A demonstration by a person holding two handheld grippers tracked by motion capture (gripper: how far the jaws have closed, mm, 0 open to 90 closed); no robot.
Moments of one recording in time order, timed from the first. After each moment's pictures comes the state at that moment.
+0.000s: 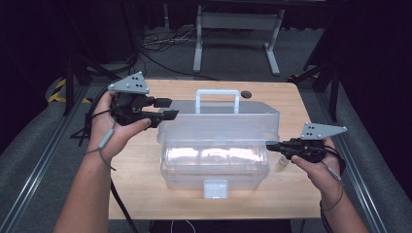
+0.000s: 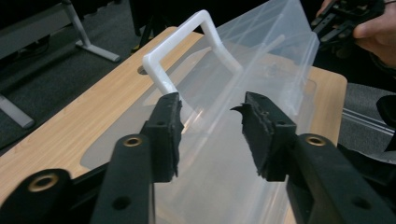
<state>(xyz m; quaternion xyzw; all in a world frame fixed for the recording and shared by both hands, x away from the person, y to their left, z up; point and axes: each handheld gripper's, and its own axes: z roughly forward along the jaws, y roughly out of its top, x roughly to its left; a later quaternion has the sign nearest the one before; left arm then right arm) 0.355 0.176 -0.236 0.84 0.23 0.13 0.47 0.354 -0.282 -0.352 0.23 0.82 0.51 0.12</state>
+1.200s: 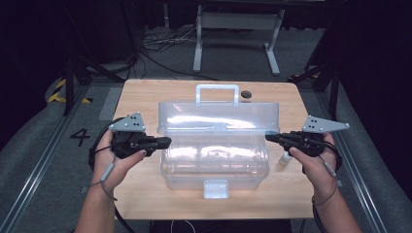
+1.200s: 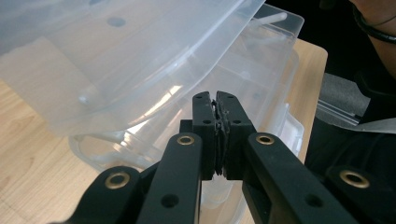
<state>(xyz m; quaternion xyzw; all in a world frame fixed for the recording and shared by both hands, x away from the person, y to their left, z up) 0.336 0.189 -0.323 0.84 0.25 0.07 0.47 0.362 -0.278 -0.346 0.26 0.78 0.55 0.14</state>
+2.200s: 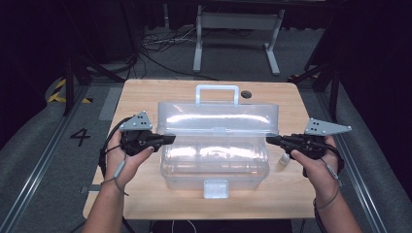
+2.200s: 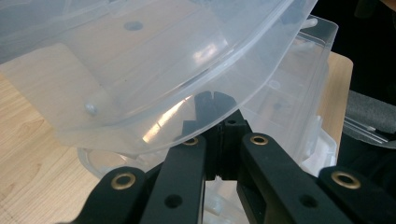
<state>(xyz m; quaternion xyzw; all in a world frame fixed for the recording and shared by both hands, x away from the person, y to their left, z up) 0.351 0.181 -0.341 0.83 0.27 0.10 0.48 0.357 -0.282 -0.349 0.26 0.78 0.56 0.12</state>
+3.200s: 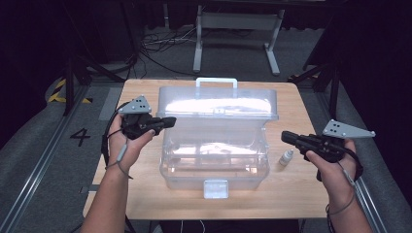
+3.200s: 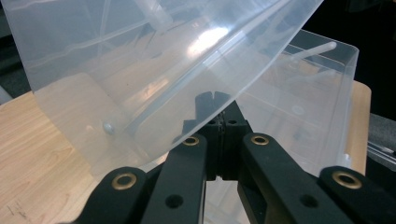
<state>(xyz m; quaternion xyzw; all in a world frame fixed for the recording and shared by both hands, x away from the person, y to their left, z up) 0.382 0.181 -0.324 0.81 0.28 0.13 0.51 0.340 -0.308 -0.334 0.31 0.75 0.55 0.17</state>
